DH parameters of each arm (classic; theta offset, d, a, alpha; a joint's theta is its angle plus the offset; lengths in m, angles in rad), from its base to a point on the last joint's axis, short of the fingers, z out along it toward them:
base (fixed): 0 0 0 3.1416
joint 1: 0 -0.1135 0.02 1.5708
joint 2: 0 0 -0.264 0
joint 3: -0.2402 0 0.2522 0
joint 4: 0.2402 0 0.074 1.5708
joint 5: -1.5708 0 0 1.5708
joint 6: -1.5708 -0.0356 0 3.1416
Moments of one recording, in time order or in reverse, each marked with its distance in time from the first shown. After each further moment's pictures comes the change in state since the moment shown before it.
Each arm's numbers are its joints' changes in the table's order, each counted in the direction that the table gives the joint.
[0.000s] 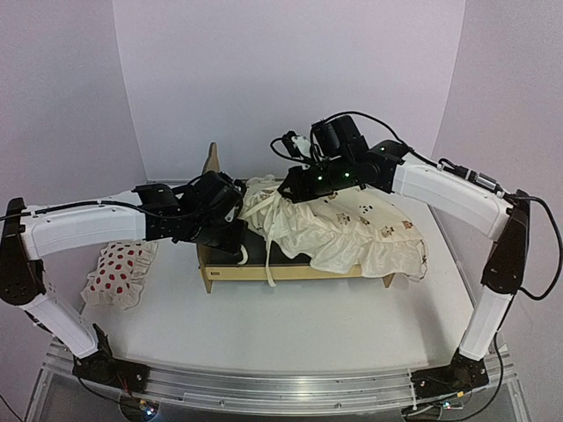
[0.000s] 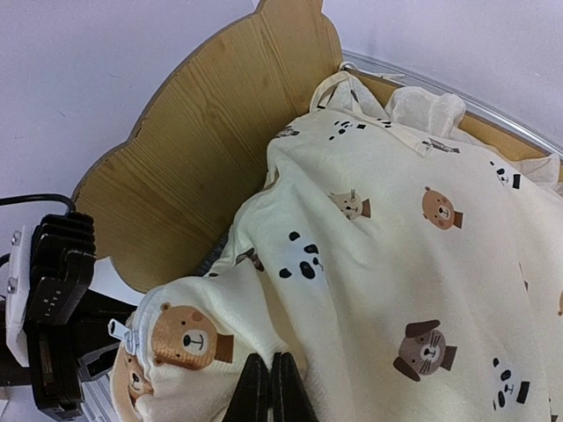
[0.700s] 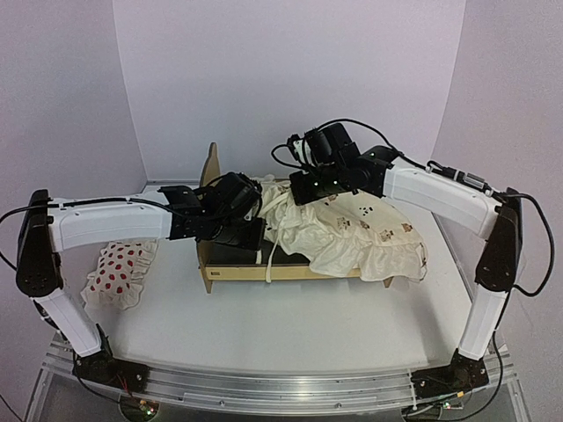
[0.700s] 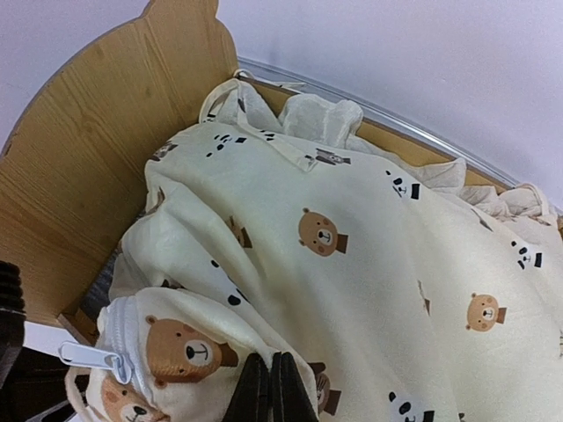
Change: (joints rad) left arm 0.000 0.137 -0.062 -0.108 -0.044 0.066; right arm -0.002 0.048 0.006 -0.016 -0.289 0.091
